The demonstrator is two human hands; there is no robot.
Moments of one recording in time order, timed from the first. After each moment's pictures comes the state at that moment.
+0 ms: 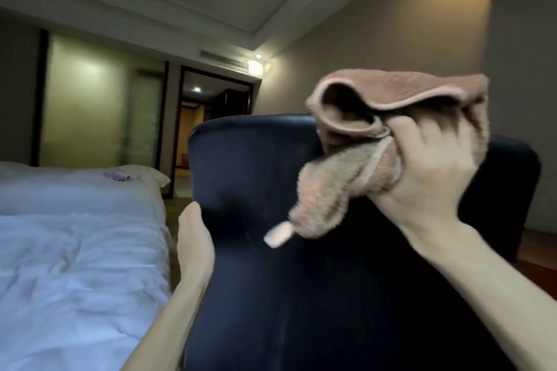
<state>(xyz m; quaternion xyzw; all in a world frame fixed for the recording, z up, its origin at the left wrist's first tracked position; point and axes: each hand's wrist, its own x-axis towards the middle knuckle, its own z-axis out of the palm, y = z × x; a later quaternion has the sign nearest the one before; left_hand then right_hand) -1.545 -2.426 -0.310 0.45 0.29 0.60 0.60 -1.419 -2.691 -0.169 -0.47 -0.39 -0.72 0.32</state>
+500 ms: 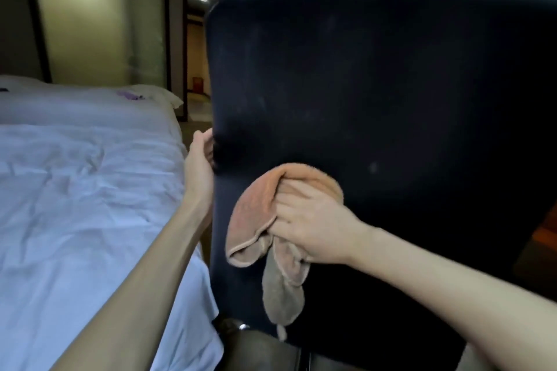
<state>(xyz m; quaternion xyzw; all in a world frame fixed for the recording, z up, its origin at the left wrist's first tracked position) -1.560 -2.437 -0.355 0.47 0.20 0.57 0.64 -1.433 -2.618 -0.349 -0.47 -0.77 -0.39 -0.15</state>
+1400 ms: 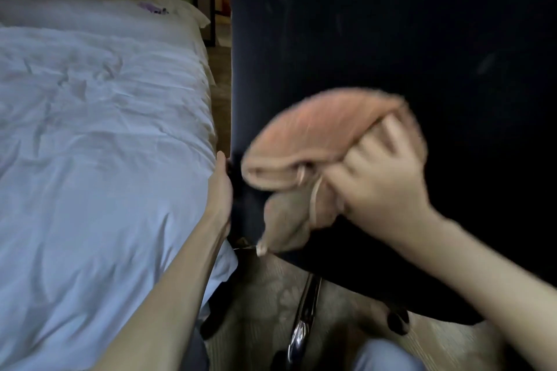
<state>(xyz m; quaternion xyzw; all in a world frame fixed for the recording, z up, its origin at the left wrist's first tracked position) -1.552 -2.455 -0.545 0.39 0.37 0.47 0.70 -1.409 -2.643 -0.425 -0.50 -0.68 -0.52 0.13</state>
